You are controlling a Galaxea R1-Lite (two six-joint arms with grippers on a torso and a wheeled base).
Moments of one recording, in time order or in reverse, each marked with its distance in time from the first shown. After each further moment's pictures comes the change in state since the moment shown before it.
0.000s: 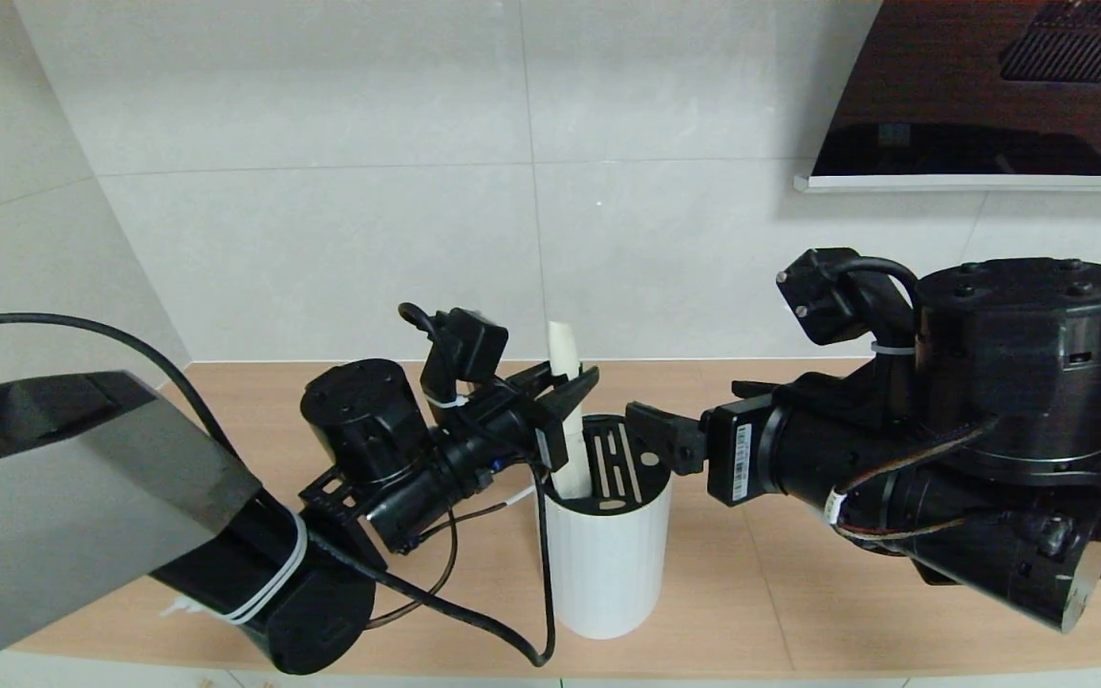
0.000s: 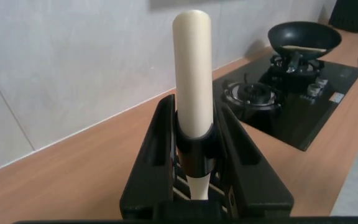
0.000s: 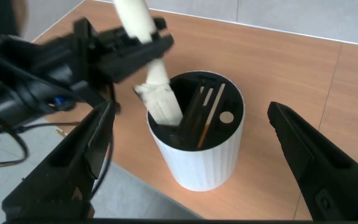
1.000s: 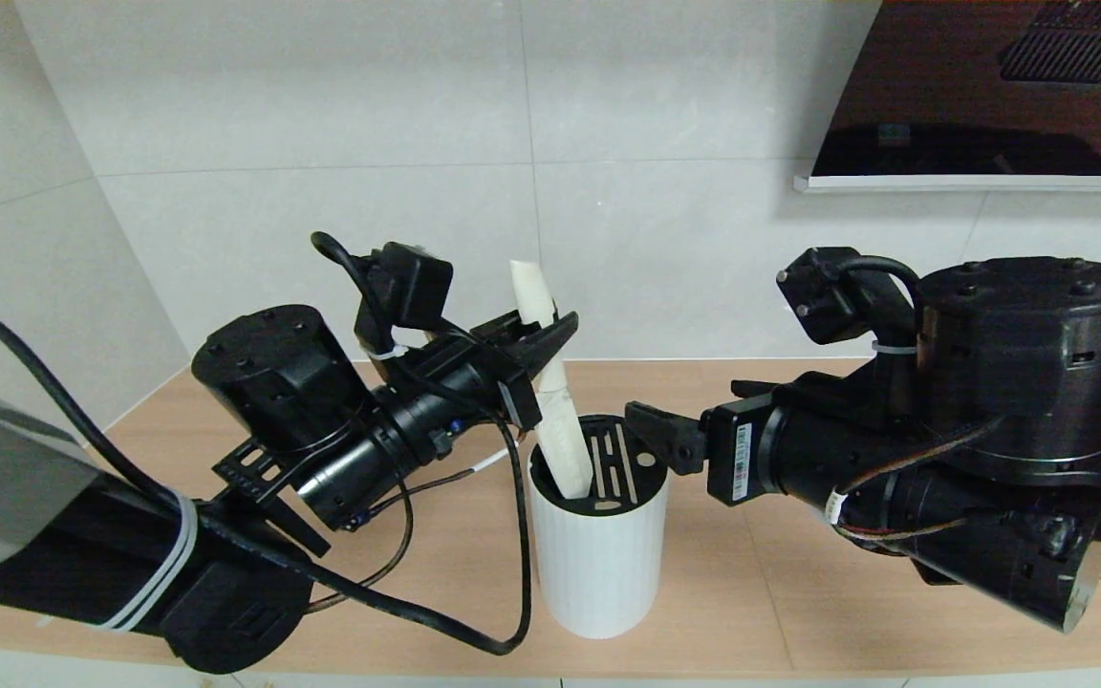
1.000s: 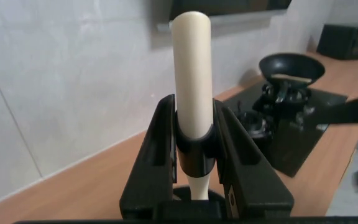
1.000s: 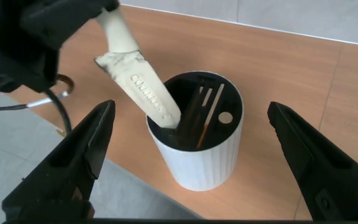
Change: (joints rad) left arm 0.005 -0.175 0.001 0.087 -0.008 -0.019; right arm 0.000 -0.001 -0.001 0.000 0.002 0.000
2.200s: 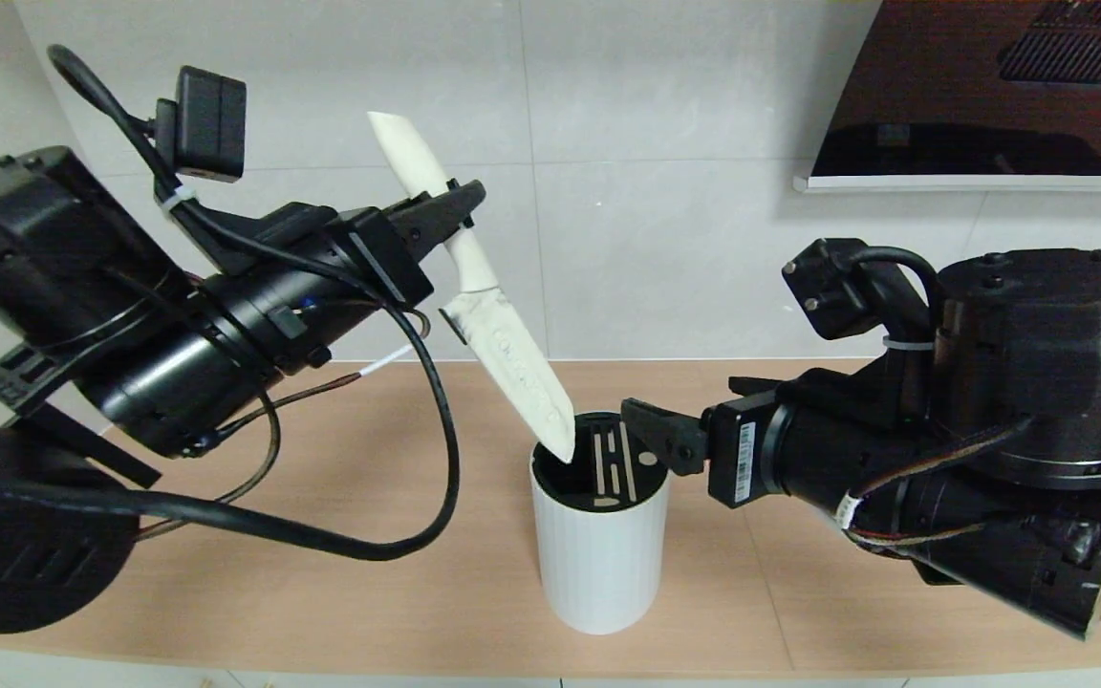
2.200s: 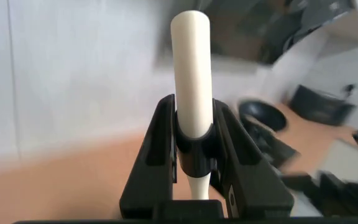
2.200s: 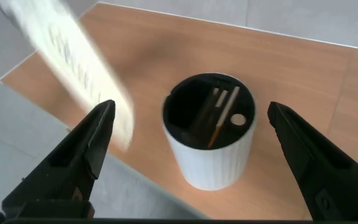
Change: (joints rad) left arm 0.099 -0.251 -0.114 0.240 -0.011 -0.265; right arm 0.020 -0.015 -0.003 0.000 0.000 0.000
